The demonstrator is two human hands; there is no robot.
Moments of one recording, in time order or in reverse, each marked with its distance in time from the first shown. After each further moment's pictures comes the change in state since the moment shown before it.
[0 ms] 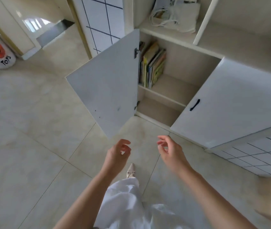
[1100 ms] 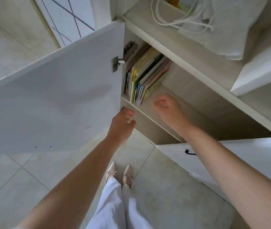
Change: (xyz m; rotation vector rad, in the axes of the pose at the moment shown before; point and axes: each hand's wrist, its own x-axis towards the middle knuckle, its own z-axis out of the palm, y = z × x) left_hand 0.395 0.109 0.096 -0.065 0.018 -0.072; right_hand 0.438 -0.011 -0.088 -0.016 -0.208 0.121
